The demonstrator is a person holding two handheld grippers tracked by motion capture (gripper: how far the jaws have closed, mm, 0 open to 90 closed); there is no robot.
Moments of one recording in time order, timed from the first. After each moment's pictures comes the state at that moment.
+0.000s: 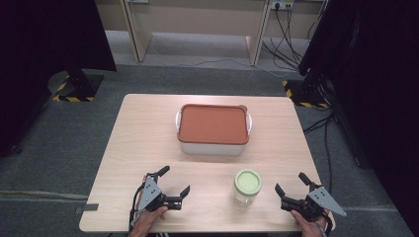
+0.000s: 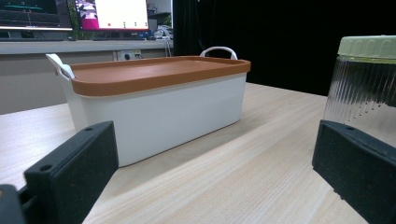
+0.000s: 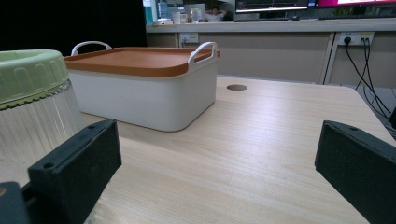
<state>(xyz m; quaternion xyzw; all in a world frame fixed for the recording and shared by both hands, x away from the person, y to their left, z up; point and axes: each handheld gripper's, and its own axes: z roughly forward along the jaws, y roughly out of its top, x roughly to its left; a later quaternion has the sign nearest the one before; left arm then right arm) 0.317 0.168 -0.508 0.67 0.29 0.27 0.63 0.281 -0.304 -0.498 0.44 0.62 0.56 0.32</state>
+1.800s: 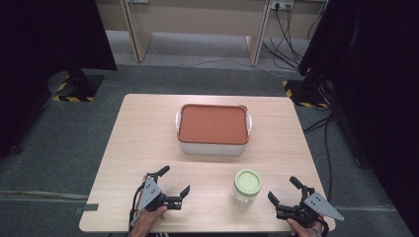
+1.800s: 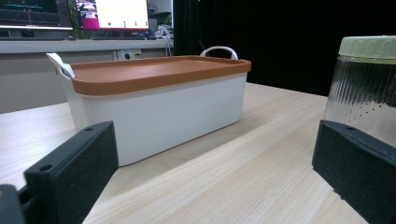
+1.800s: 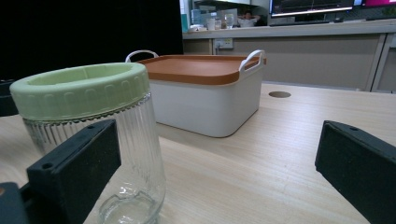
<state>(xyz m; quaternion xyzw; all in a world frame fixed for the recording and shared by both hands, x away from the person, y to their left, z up) 0.317 0.168 -0.508 0.67 0.29 0.26 0.63 0.266 -0.285 -0.491 0.40 0.63 0.60 0.28</state>
